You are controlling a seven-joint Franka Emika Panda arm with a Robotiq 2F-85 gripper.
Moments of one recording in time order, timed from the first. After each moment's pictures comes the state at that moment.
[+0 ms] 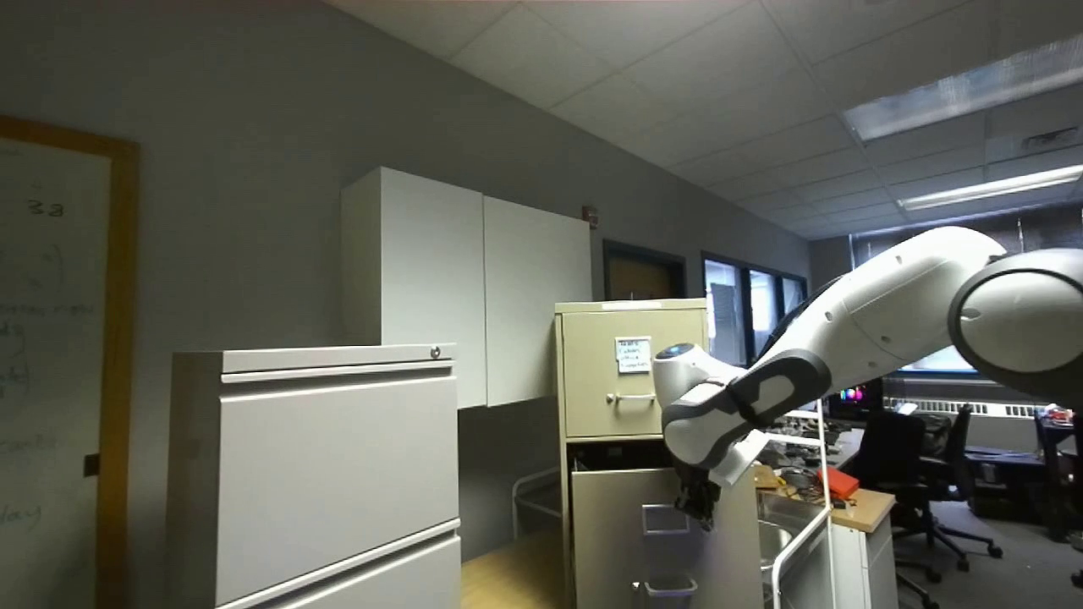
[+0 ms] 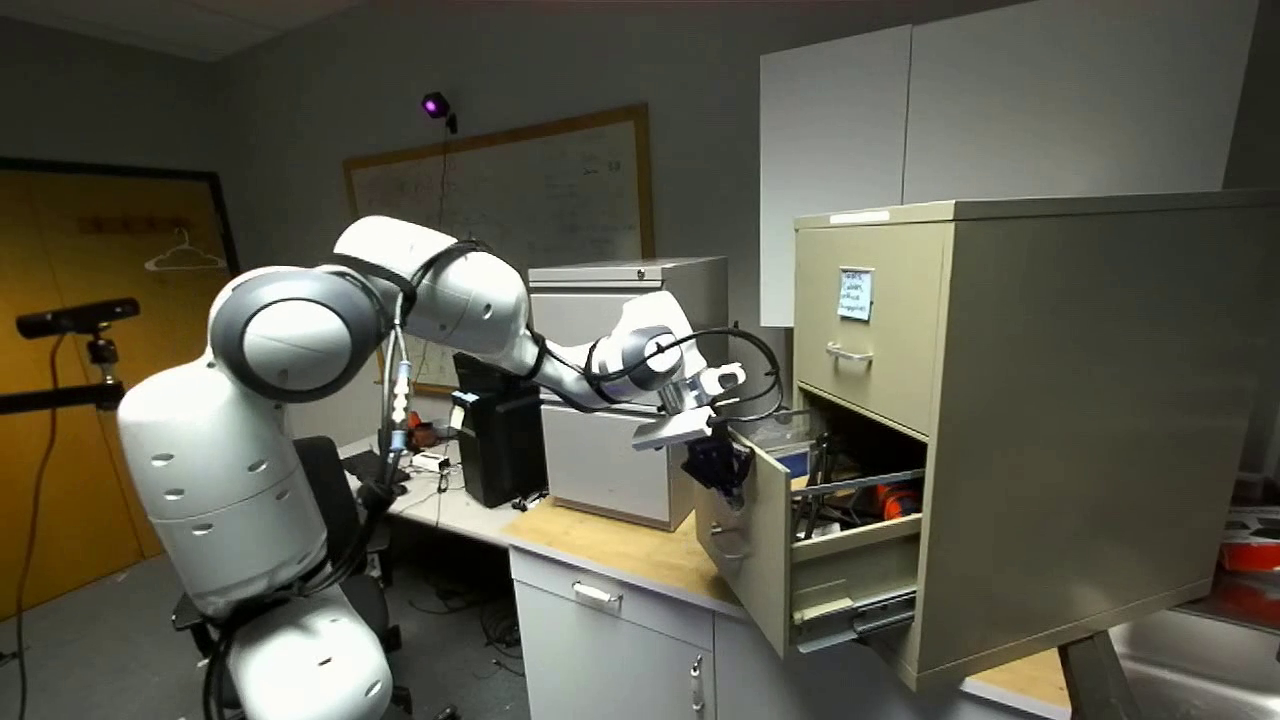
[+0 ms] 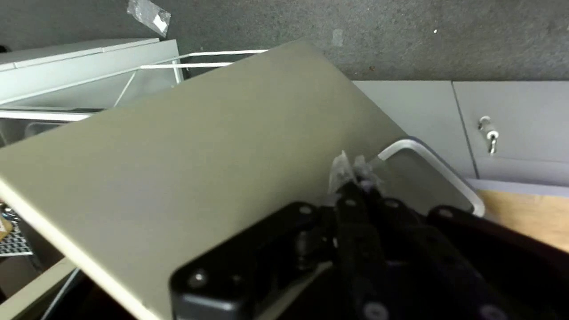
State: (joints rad) arm -0.17 -0.13 -0.17 -2.16 -0.45 2.23 -0.04
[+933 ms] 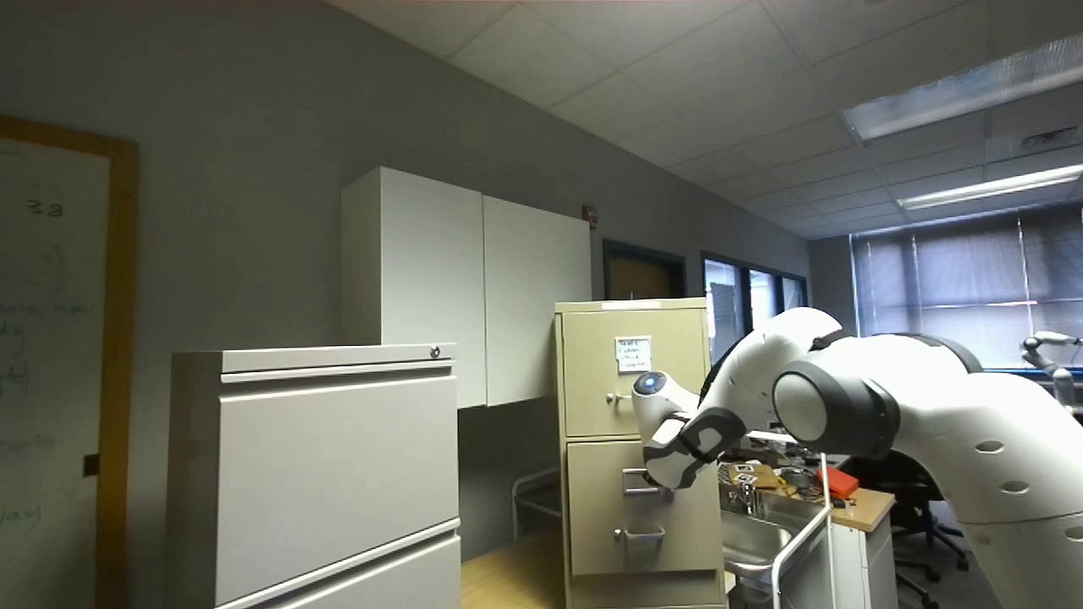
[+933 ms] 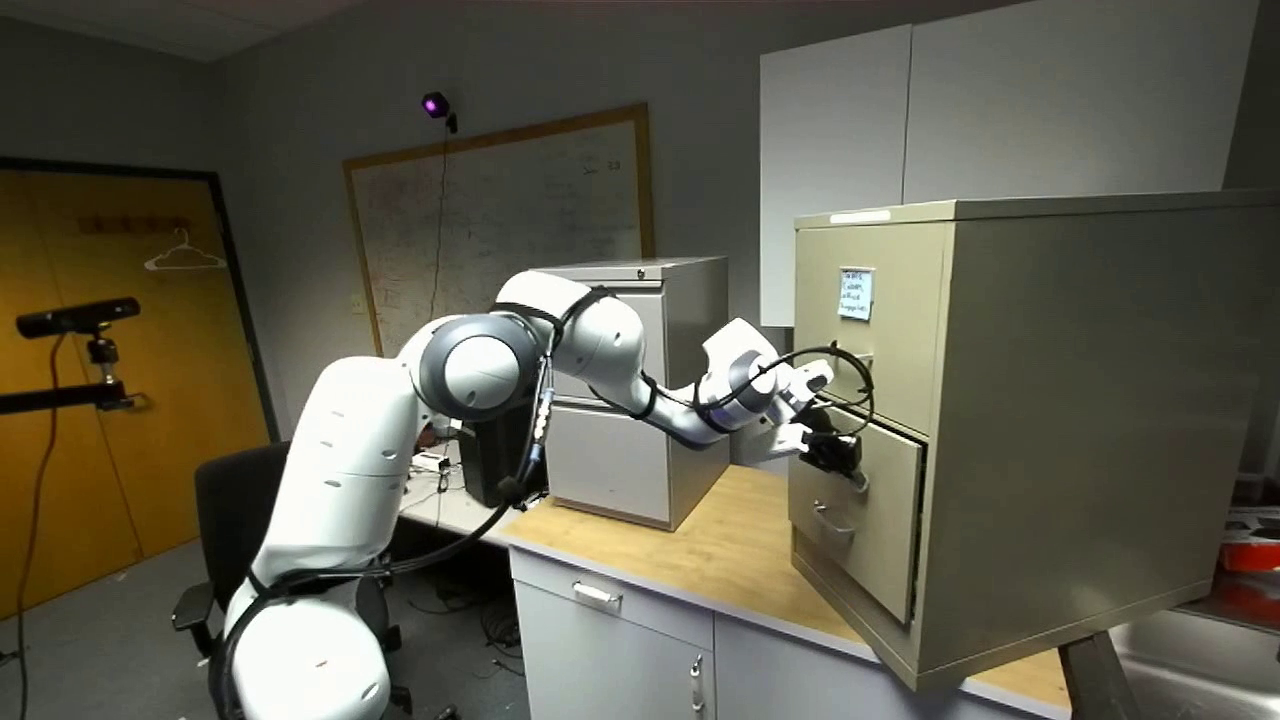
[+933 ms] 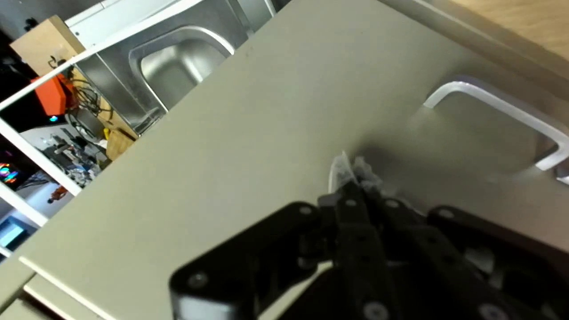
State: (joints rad) arm -0.20 0.40 -0.30 -1.66 -0.61 2.56 0.32
